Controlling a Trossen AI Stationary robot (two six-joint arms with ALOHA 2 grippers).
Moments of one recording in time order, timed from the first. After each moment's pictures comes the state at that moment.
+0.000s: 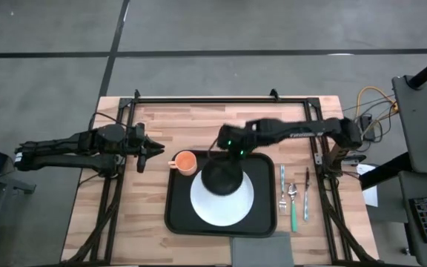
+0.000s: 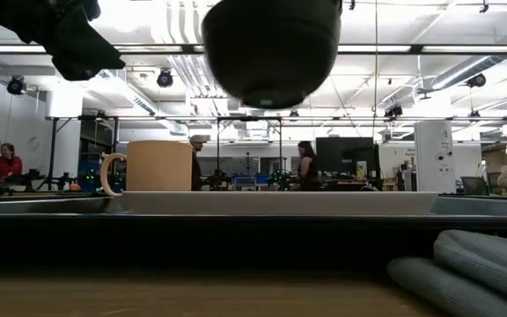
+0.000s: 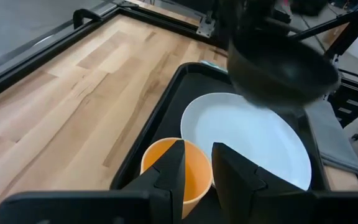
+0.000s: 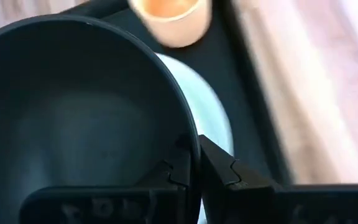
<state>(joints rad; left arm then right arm) 0.11 0.48 0.55 -0.45 -0.02 -0.27 -0.02 1.78 1.61 -0.90 -0.05 0.37</state>
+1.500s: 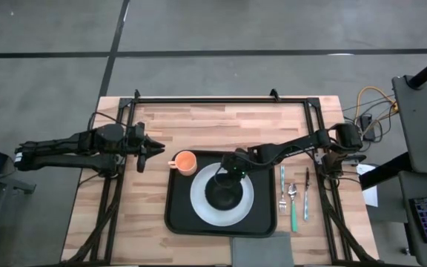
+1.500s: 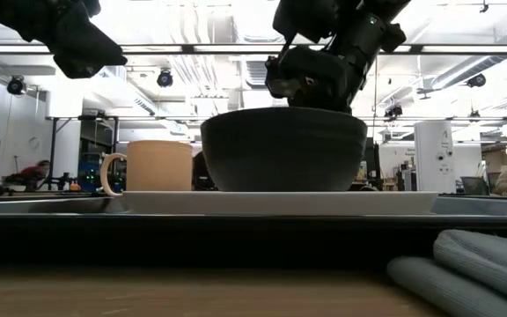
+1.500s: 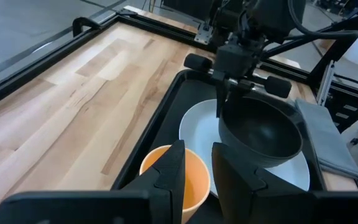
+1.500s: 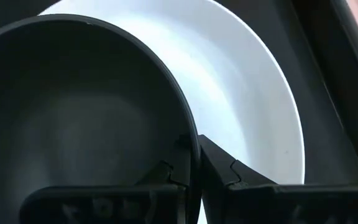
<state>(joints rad) 0.11 0.48 0.55 -0.43 -0.02 -0.27 0.08 1.79 1.13 -0.36 0.00 0.47</state>
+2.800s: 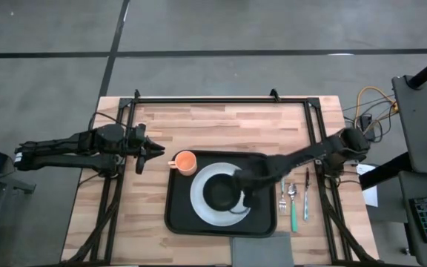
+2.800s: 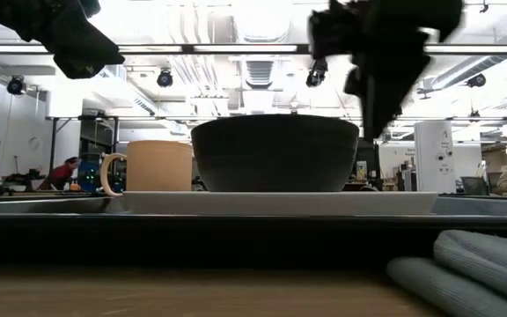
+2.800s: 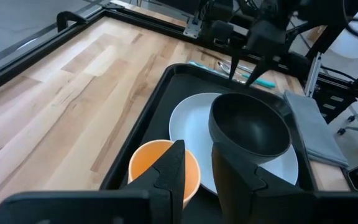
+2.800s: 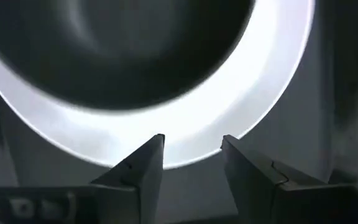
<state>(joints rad) 0.11 0.48 0.55 -0.44 0.03 -0.26 0.27 1.75 1.31 -0.93 0.09 0.46</state>
